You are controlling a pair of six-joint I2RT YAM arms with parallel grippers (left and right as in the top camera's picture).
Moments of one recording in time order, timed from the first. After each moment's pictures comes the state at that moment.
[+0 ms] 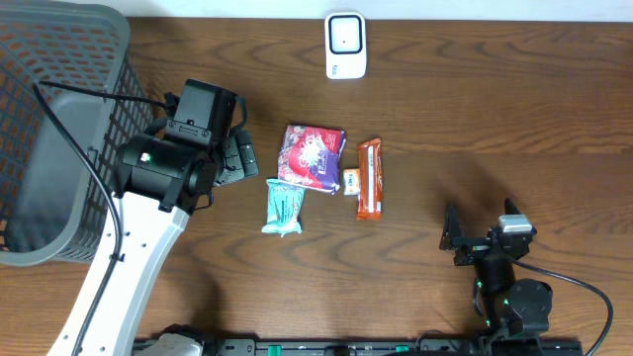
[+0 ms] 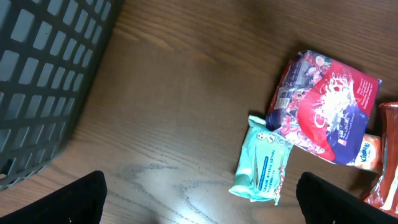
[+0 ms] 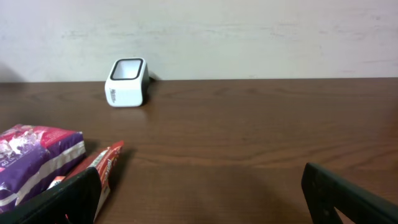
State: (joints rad) left arm -0.31 1.34 1.42 -1.23 -0.23 -0.52; right arm 0.06 0.01 0.01 -0.07 -0.03 0.06
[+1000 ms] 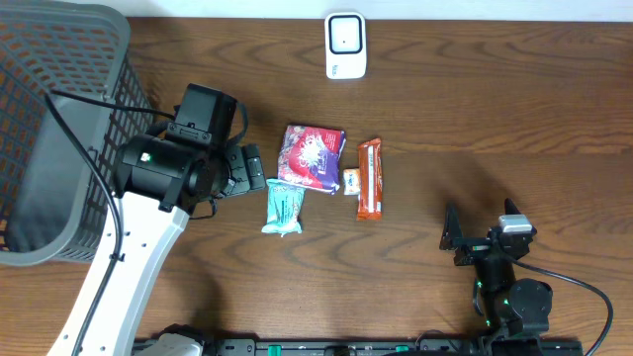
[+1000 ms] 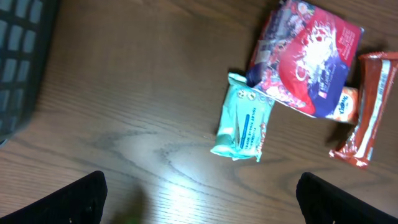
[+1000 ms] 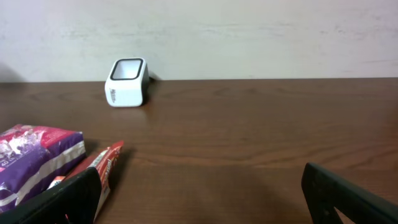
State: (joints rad) left arm -0.31 1.34 1.42 -1.31 -0.08 -0.52; right arm 0.06 0.01 0.01 -0.07 -0.03 0.06
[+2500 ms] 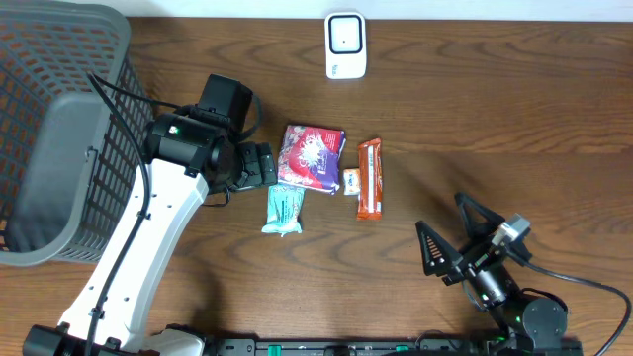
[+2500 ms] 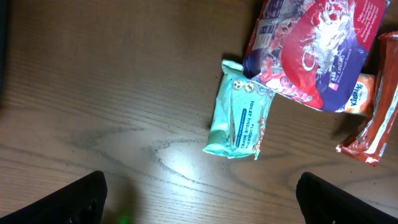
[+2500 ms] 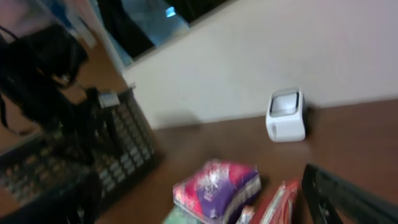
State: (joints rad) left arm -0.31 1.47 1.41 -1.28 -0.02 -0.50; right arm 0.06 0.03 0.06 0.14 -0.55 0.54
